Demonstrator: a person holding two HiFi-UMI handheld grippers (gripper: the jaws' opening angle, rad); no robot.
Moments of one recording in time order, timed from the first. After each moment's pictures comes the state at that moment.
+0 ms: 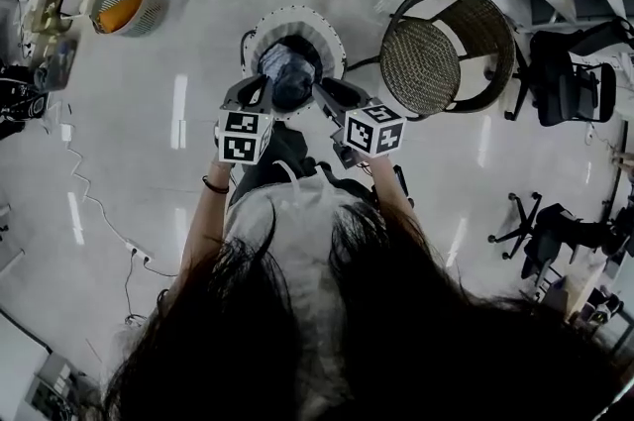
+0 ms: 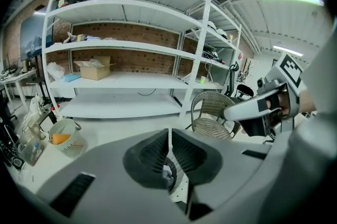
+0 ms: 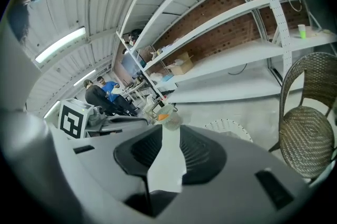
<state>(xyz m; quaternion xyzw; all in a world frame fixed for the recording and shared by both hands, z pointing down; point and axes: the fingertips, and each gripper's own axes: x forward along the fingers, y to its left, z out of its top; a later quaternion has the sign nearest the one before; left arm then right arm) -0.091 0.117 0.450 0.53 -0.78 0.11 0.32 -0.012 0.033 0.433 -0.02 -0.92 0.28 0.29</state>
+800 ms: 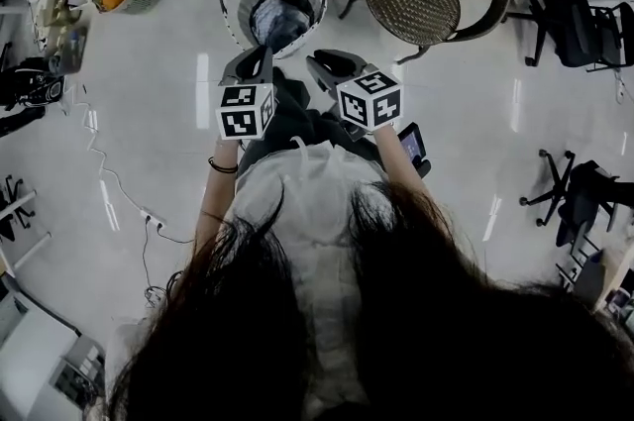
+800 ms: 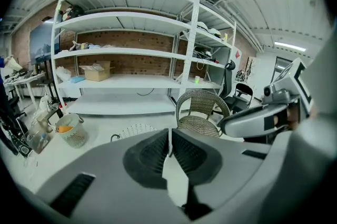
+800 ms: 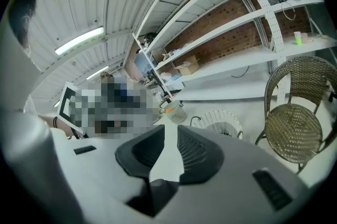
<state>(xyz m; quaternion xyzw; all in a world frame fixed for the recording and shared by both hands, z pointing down) 0.083 0.121 0.425 0.50 -0.80 0.11 0.30 0.162 0.062 0.423 -0.06 -0.93 0.25 0.27</state>
